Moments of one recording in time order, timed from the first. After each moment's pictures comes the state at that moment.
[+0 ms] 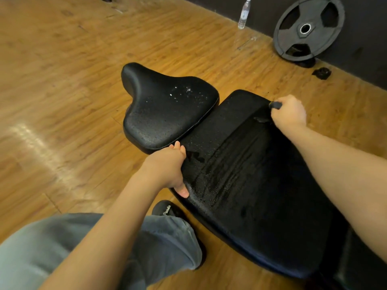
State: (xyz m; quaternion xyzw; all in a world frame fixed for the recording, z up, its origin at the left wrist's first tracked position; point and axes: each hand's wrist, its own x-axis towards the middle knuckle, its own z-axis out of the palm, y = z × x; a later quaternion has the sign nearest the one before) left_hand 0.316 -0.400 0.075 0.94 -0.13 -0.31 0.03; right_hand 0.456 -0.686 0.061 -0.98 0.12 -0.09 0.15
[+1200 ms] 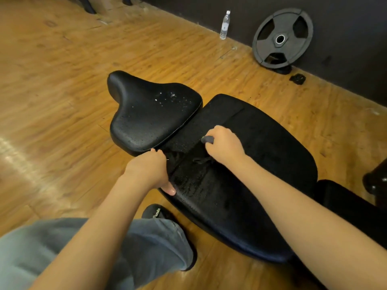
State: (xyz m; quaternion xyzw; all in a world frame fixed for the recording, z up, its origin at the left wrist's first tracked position) left_hand 0.301 -0.406 0.085 0.95 -0.04 -0.31 0.01; right_hand 0.359 -0.588 0.058 -0.98 -0.07 0.04 0.20
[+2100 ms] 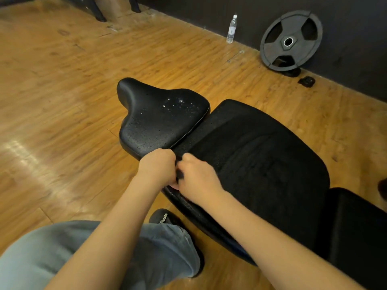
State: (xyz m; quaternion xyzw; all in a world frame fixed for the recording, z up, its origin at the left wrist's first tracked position) left_hand 0.315 -0.406 0.089 0.97 -0.04 -0.24 0.03; right_hand 0.290 -0.519 0.071 -0.96 -0.20 0.09 0.17
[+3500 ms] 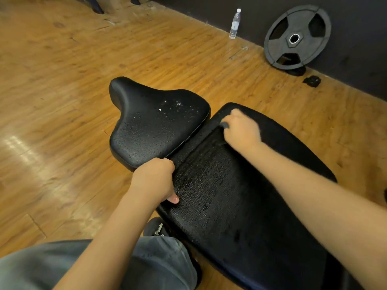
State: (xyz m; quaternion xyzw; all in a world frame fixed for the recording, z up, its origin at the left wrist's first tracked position) left_hand 0.334 -0.407 0.075 0.96 -0.04 -0.28 0.01; right_hand 0.448 -0.608 0.054 -0.99 -0.08 -0.04 0.06
